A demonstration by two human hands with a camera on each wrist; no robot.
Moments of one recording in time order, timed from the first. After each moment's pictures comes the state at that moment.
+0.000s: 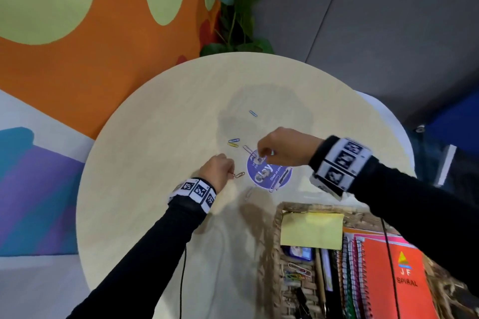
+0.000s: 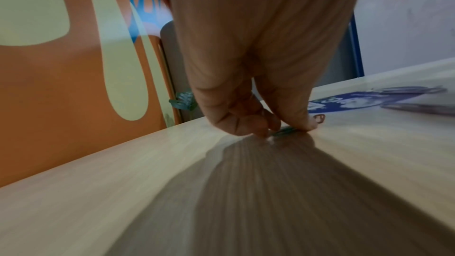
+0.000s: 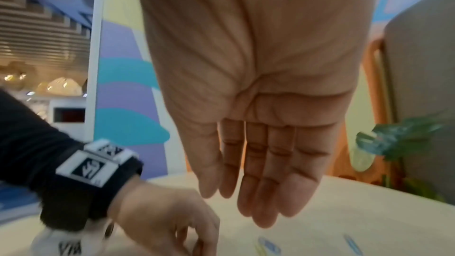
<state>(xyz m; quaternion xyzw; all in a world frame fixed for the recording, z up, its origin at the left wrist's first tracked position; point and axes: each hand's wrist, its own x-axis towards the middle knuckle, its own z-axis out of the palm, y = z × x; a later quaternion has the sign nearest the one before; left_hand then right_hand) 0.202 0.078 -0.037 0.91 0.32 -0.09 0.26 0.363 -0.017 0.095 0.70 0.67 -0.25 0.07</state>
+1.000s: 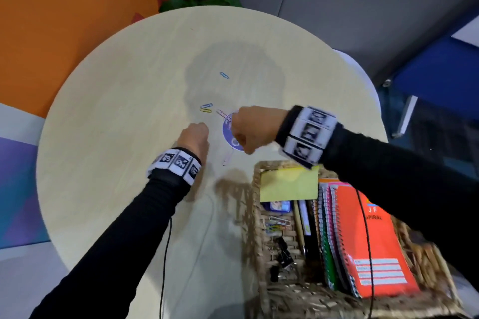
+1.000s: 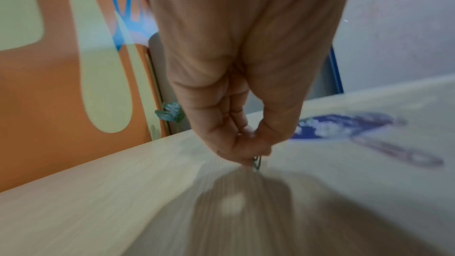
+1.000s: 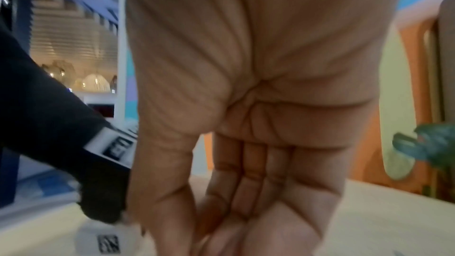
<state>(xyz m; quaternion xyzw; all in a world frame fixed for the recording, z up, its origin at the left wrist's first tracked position) 0.214 0.056 -0.009 0.89 0.38 -0.17 0.20 0.325 -0.028 0.094 0.66 0.67 -0.25 0.22</state>
